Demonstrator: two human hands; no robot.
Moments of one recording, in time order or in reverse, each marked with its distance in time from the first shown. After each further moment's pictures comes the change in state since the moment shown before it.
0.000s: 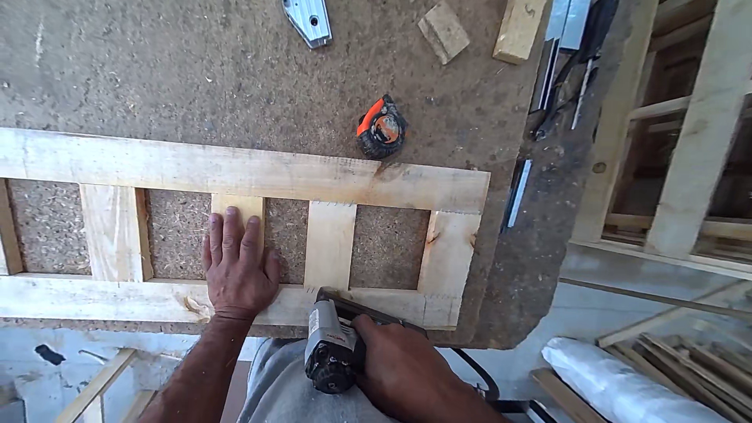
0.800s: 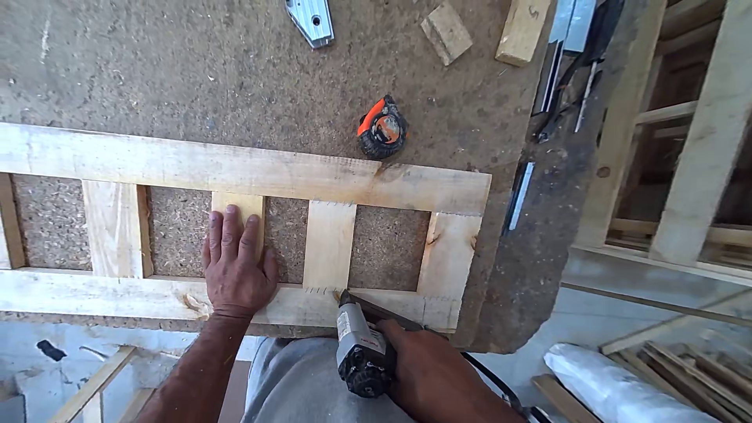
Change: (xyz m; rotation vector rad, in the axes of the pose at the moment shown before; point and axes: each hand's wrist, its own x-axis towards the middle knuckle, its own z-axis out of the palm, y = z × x) left_hand 0.000 -0.002 0.001 0.007 0.017 -0.007; right_hand -0.009 0.035 0.009 -0.001 0.041 0.056
